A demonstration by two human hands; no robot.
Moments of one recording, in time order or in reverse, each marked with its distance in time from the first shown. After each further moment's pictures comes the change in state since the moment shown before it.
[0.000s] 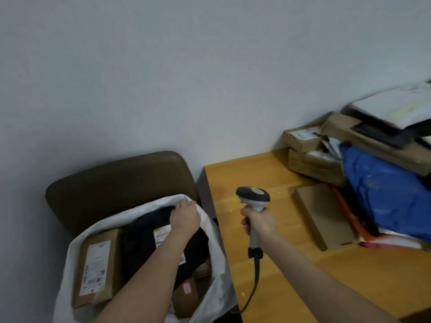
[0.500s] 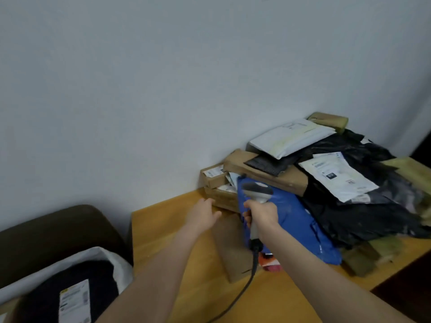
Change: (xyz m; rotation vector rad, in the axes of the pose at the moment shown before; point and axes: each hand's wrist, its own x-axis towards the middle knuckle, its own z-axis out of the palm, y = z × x) left_hand -0.028 0.343 -0.066 -0.237 0.109 0.345; right_hand 0.024 -0.083 -0.293 0.195 0.235 -0.152
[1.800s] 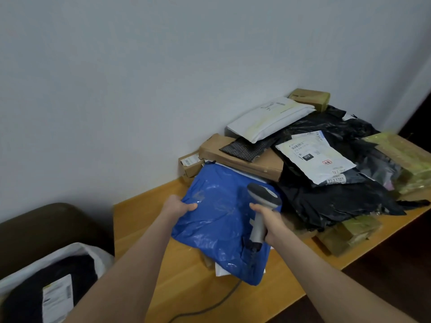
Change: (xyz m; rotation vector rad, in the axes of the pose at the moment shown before) left_hand 0.016 0.026 0.016 -0.488 -0.091 -0.497; right_hand 0.056 0.047 -0.103 0.251 -0.084 0.300
